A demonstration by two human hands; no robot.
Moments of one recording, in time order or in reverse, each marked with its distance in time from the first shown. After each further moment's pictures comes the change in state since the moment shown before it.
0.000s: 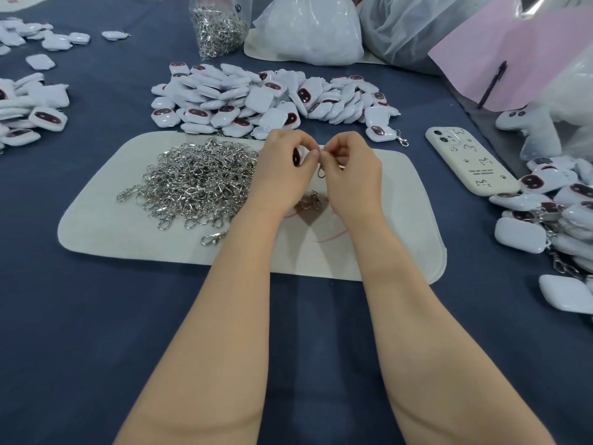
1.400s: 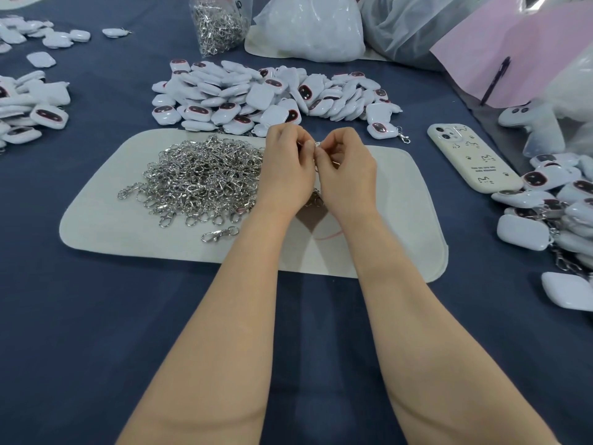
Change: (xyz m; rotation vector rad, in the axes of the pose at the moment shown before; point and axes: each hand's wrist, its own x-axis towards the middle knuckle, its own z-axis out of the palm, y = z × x) left_hand -0.003 0.003 0.009 0.035 0.146 0.057; right_hand -0.005 -0.003 0.007 0.038 0.001 -0.005
